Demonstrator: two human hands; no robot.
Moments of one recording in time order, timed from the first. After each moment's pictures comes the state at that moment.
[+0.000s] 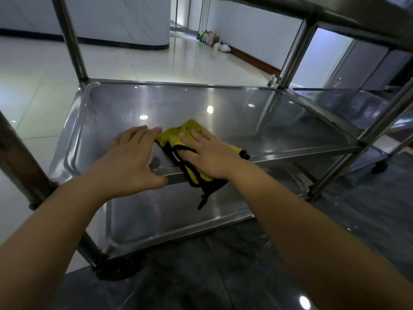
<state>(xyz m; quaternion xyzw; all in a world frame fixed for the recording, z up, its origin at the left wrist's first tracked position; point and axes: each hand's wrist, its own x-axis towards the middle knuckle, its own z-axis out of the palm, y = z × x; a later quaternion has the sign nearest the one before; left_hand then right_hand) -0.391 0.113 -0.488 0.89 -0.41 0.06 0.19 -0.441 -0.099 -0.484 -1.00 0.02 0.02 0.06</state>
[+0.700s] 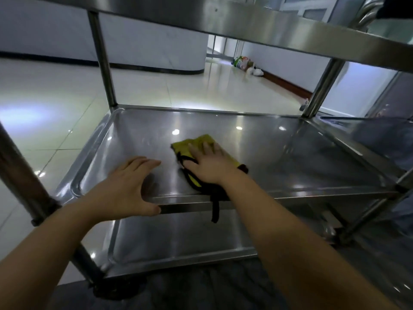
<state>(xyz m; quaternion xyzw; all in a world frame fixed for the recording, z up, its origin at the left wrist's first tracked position) -0.396 0.107 -0.474 0.93 -0.34 -0.03 0.15 -0.390 -0.131 -0.466 -1.00 0.03 0.07 0.05</state>
